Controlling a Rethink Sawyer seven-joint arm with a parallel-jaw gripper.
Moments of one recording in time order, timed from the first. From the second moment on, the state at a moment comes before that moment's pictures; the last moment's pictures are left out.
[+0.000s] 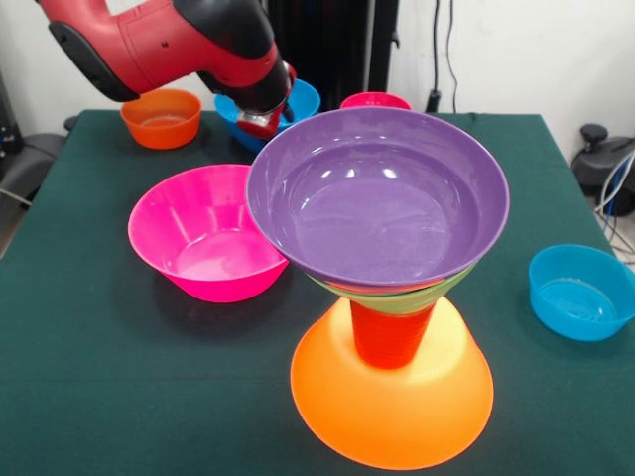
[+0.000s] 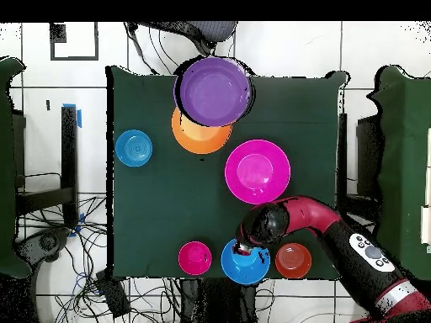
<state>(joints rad) -1.09 -0.27 0.76 1.88 -0.90 1.08 0.84</state>
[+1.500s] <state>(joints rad) -1.09 -0.28 0.76 1.88 -0.95 1.07 0.84</state>
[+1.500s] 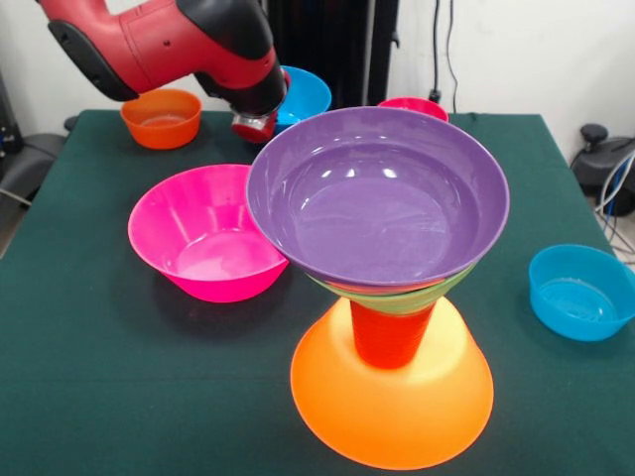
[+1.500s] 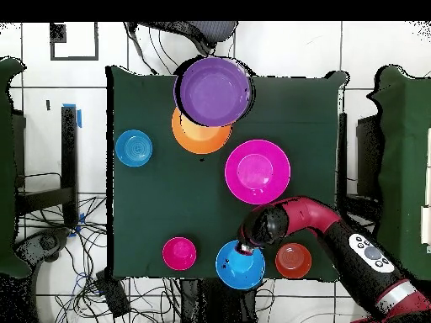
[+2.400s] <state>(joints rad) -1.22 -0.45 0.90 1.95 -0.87 1.06 0.84</state>
